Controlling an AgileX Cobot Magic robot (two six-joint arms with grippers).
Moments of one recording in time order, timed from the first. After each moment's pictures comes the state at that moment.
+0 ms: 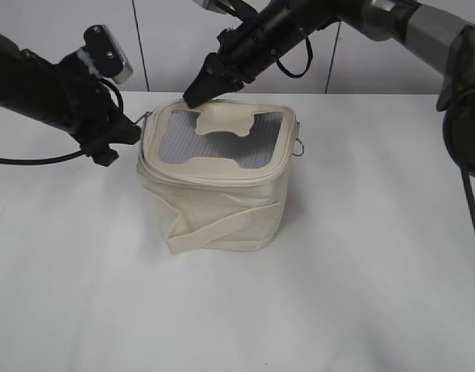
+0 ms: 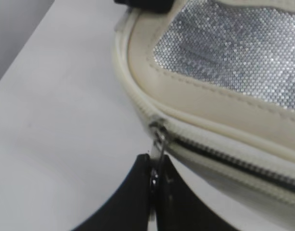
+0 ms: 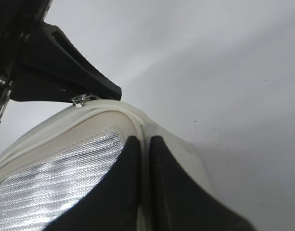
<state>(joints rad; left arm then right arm) -0.26 1.86 -1.13 -0.99 0.45 1.76 0.42 2.57 -2.45 0.84 1.21 -0.78</state>
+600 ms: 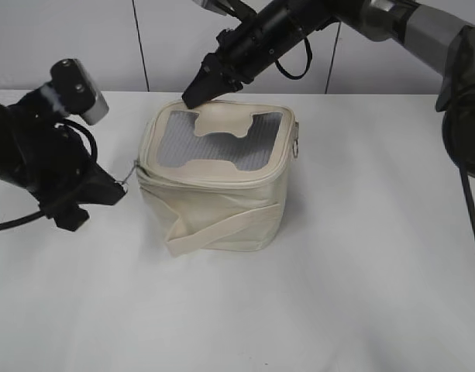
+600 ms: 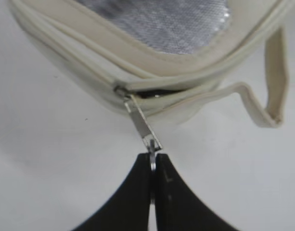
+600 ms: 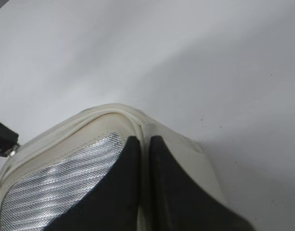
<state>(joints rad) -0.31 1.57 -0.86 -0.70 0.58 1.30 0.42 2.57 -2.45 0.85 1.22 -0.73</state>
